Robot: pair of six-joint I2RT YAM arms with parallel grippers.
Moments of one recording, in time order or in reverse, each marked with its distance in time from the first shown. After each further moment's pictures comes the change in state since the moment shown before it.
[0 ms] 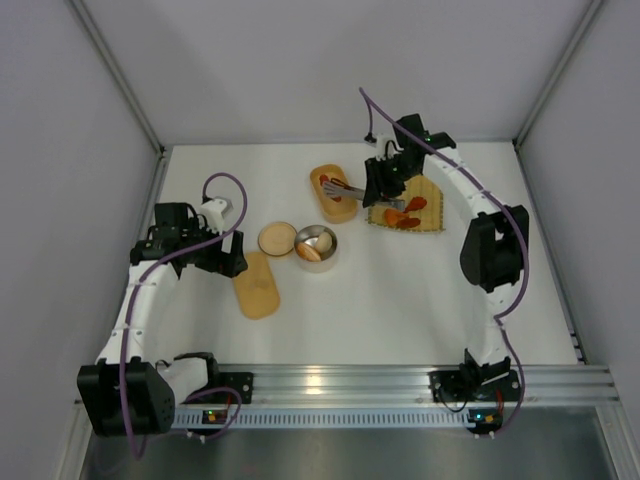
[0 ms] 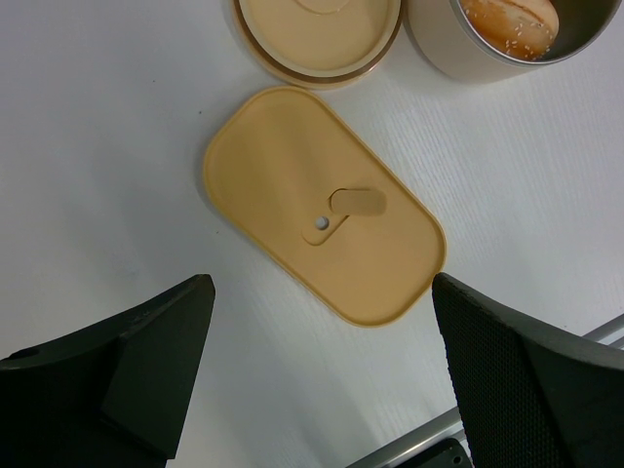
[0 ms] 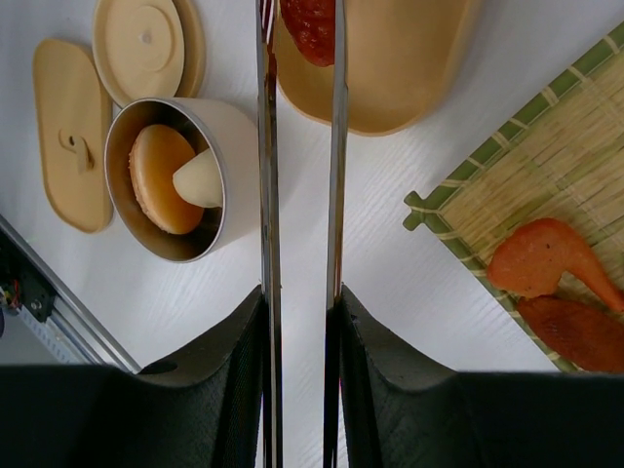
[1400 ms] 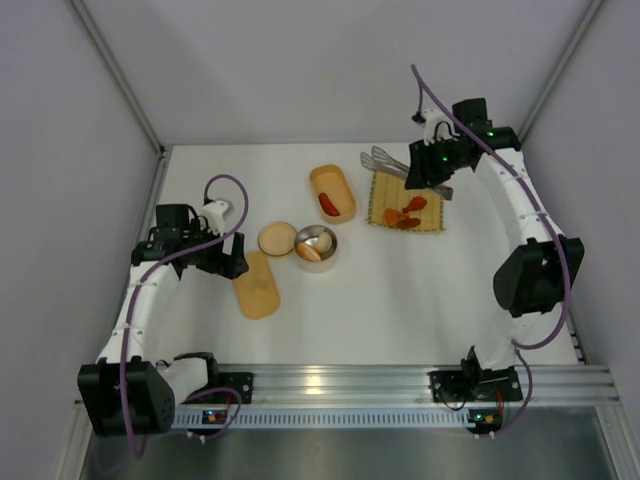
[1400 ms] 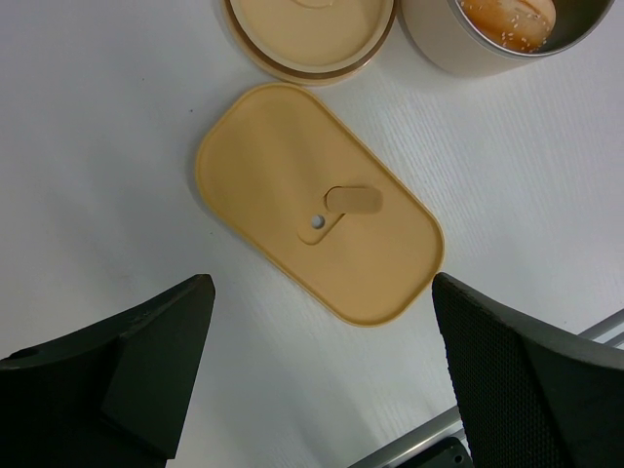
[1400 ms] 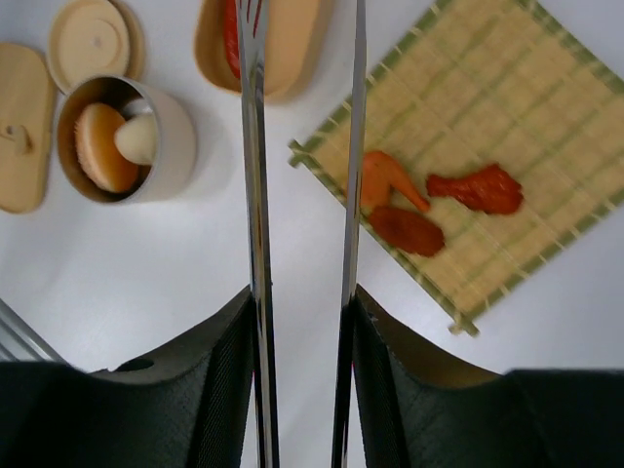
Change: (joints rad) left arm 0.000 0.000 -0.016 0.007 0.012 0.009; right arm -0.150 -0.230 -0.067 -0.032 0.011 -0.180
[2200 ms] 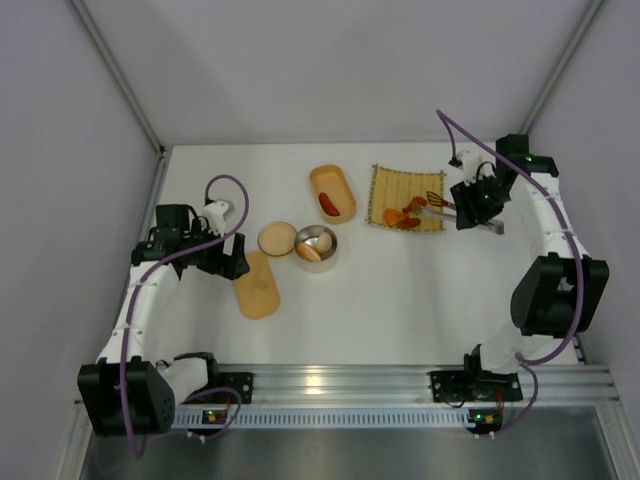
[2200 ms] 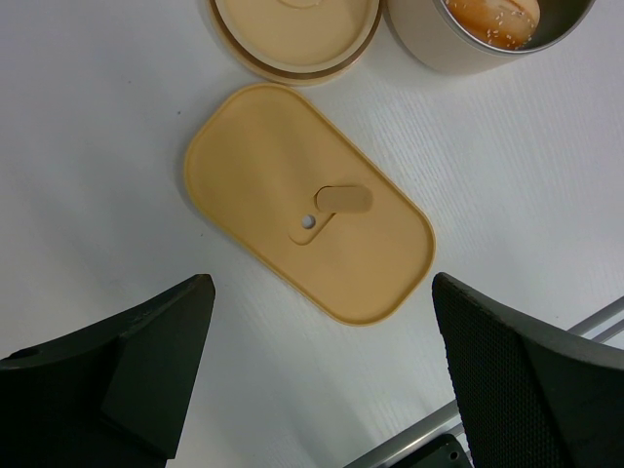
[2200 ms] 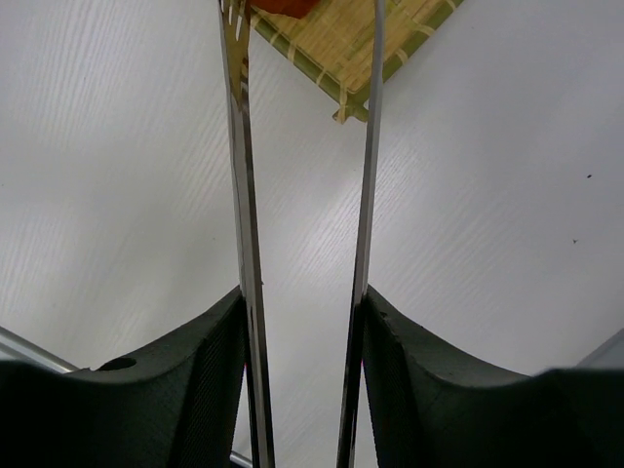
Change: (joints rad) left arm 0.000 0.000 0.000 -0.007 0.025 0.006; right arm -0.272 -0.197 -0.356 -0.111 0.170 -0.377
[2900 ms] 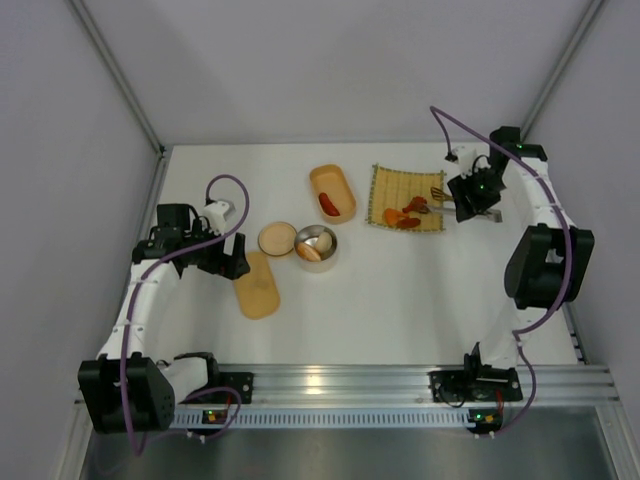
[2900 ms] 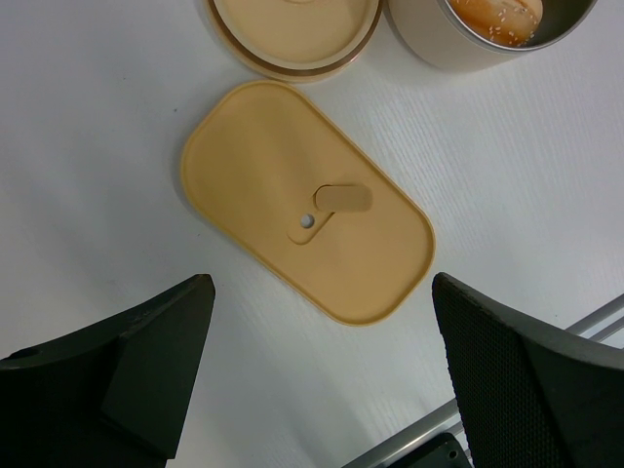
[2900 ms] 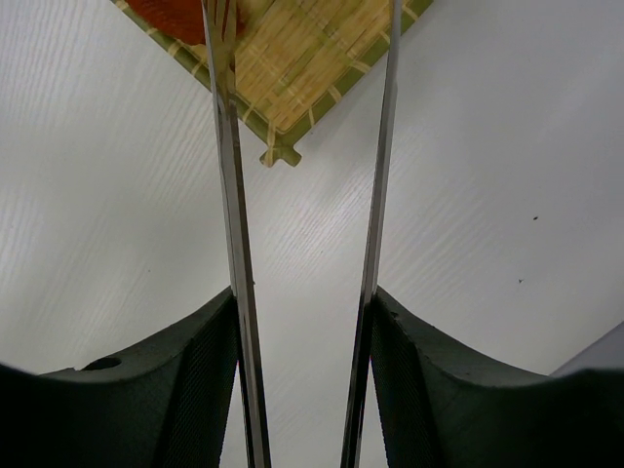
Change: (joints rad) left arm 0.000 0.013 0.000 0.000 0.003 0.000; right arm -0.007 0.198 0.135 0.018 0.051 -0.060
